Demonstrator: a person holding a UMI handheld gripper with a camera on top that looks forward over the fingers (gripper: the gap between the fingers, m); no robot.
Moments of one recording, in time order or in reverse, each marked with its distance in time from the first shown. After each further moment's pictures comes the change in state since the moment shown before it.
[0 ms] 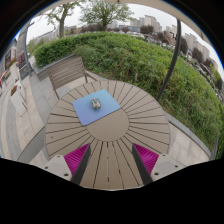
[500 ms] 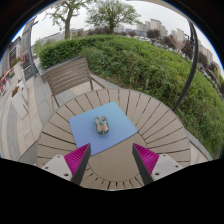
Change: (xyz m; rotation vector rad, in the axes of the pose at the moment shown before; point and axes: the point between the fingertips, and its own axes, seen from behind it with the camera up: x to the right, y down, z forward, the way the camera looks) arm -0.045 -0.100 0.175 0.054 -0.070 -0.037
